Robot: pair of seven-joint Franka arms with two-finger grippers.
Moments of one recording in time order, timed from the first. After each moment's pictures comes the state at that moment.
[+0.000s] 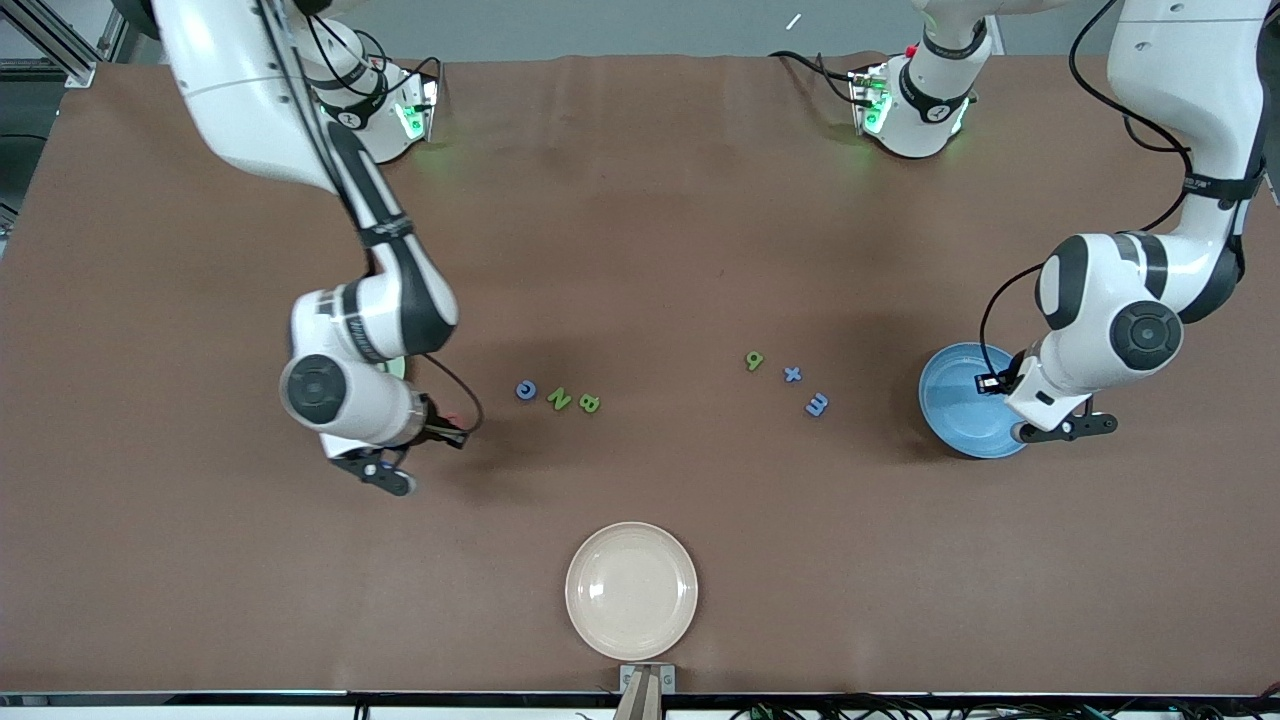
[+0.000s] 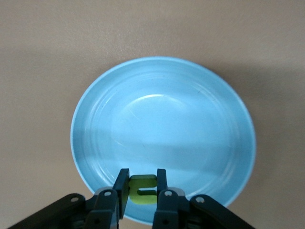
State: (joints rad) left arm 0.04 0.39 -0.03 -2.04 0.15 2.30 -0.19; right arm 0.35 0.59 -0.09 -1.66 0.17 2.14 0.58
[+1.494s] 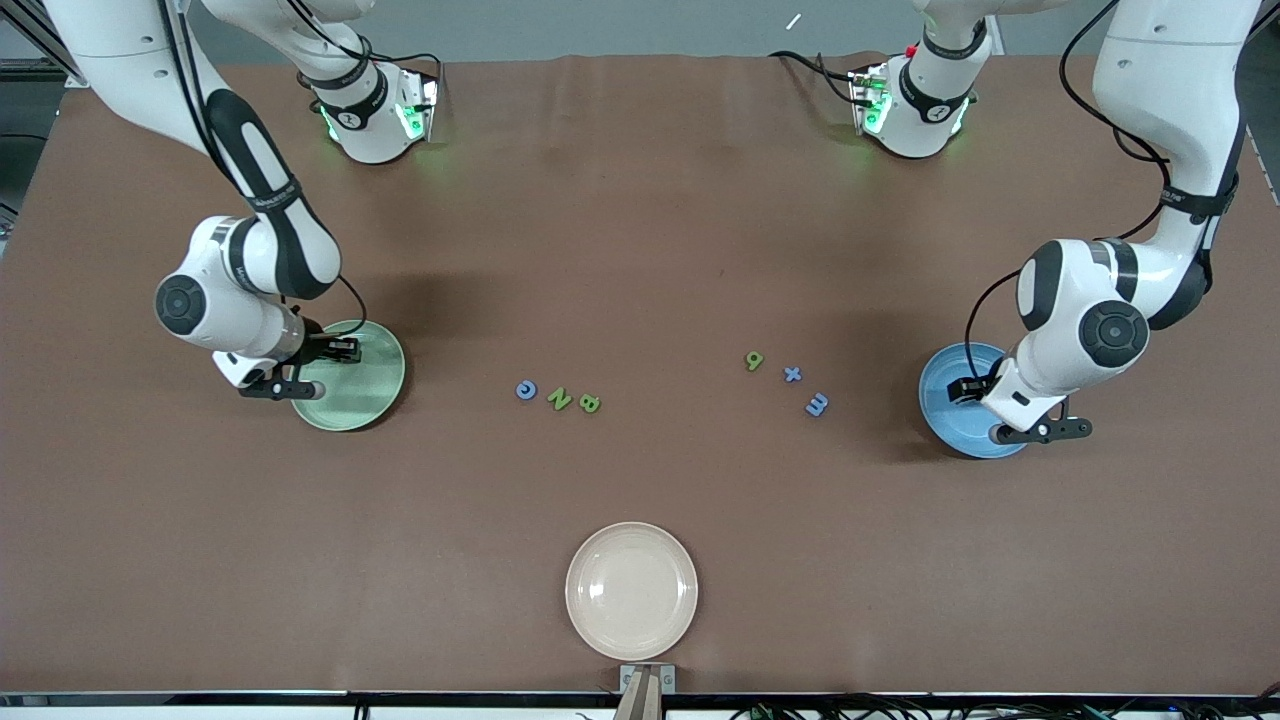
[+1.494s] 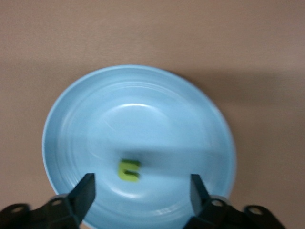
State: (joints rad) left arm 0.04 0.40 -0.10 -2.02 0.16 2.30 -0.25; right arm 0.07 0.34 -0.06 -2.30 0.17 2.46 -0.10
